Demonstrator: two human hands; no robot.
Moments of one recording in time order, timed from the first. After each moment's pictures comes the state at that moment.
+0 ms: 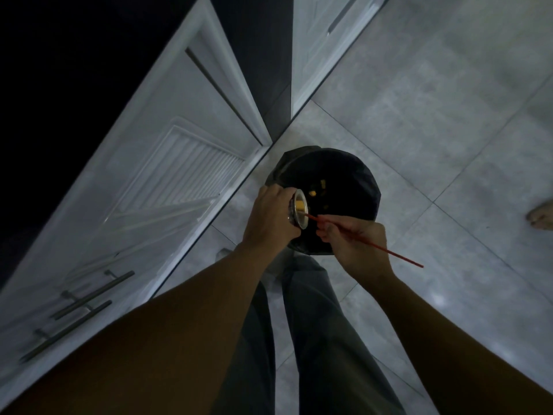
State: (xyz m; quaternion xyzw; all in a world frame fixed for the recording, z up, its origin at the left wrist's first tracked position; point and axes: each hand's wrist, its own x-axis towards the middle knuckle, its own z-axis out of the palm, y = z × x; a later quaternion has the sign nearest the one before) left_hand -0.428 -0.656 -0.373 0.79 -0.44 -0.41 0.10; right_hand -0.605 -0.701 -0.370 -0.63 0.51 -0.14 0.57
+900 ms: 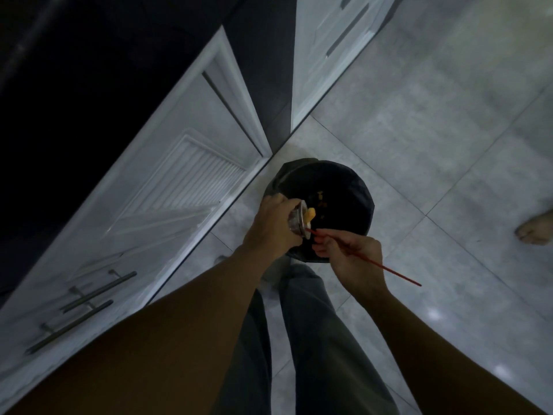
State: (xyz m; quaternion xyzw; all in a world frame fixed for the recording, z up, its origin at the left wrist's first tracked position) left_hand -0.430 -0.658 -0.361 0.77 -0.43 -0.47 0.11; right_hand -0.611 -0.689 -0.356 -0.58 0.54 -0.14 0.60
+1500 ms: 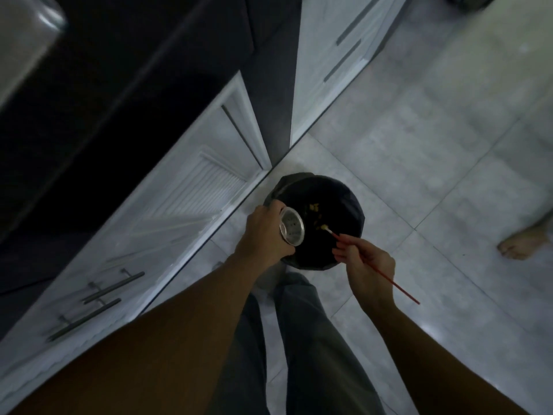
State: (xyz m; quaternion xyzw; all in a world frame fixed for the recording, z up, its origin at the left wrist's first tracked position) left_hand -0.423 -0.651 -0.331 0.79 -0.40 -0.44 0.10; right_hand -0.630 -0.696 -0.328 -0.52 0.65 -0.14 0.53
